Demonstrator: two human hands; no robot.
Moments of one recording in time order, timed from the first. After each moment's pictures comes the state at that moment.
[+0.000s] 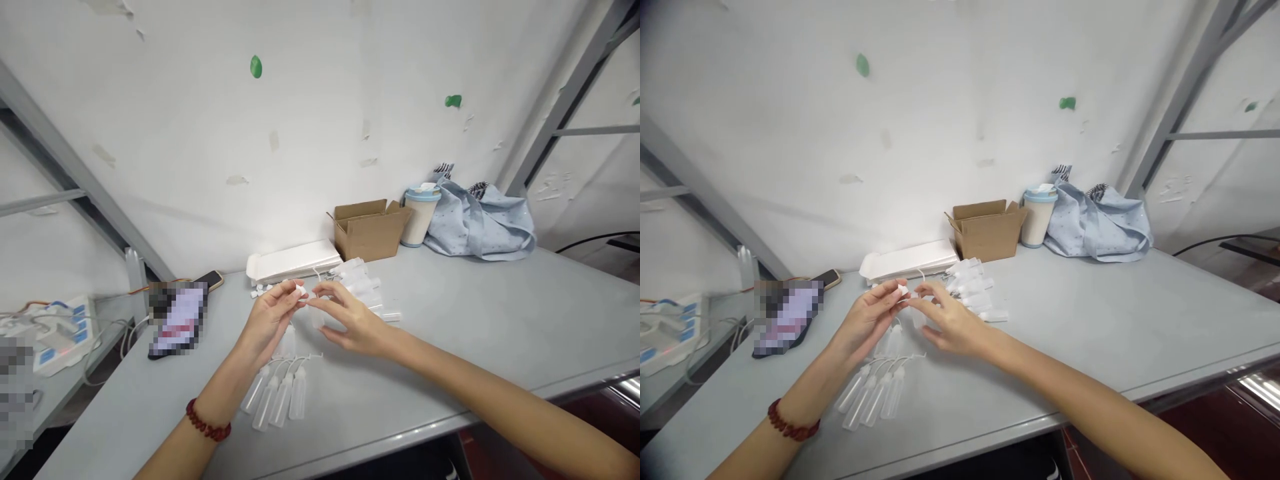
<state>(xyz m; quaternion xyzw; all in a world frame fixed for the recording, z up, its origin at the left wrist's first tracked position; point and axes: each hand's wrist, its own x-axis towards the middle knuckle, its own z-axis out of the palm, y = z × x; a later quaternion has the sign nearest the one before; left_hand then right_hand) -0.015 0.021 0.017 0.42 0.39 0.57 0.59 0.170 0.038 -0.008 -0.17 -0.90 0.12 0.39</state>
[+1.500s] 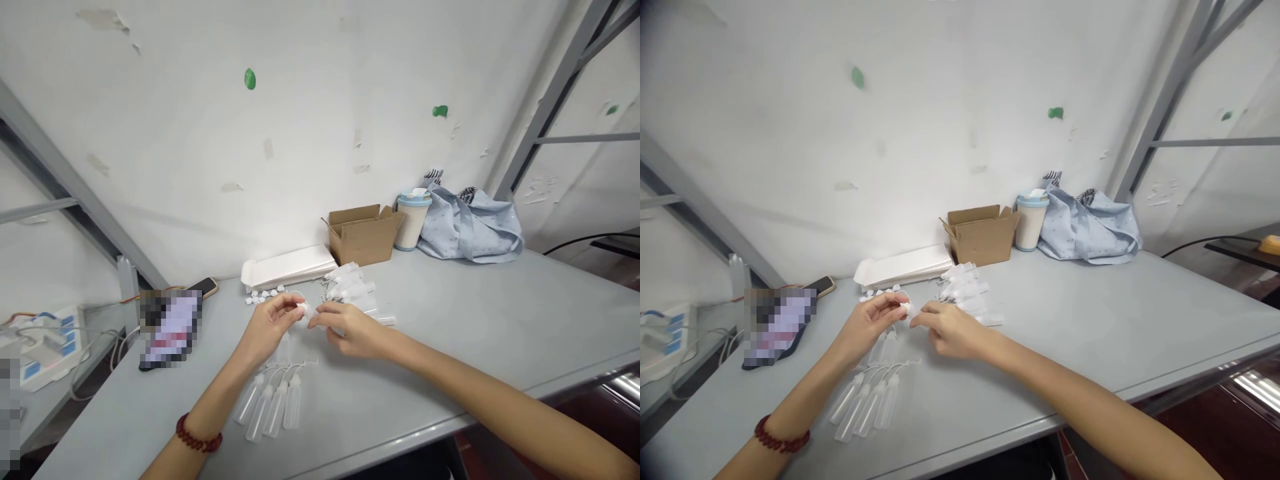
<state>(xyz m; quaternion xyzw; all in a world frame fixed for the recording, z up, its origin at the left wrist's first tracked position) -0.019 0.020 0.018 0.61 0.49 0.43 0.44 0.177 0.042 -0.011 -0.22 -0.92 0.12 0.29</state>
